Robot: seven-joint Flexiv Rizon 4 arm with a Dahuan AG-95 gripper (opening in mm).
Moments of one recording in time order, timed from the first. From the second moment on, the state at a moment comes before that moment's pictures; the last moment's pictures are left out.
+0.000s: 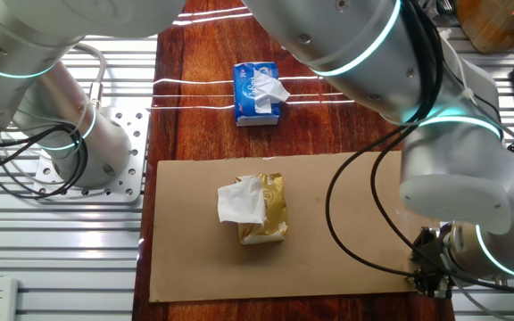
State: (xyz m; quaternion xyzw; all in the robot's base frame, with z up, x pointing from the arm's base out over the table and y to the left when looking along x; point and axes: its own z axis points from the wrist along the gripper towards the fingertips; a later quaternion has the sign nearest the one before) arm 0.652 -0.246 0.026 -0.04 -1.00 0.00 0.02
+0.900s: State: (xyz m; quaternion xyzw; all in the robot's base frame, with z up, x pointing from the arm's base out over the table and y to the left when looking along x) arm 0.639 -0.246 0.026 -0.04 -1.00 0.00 0.03
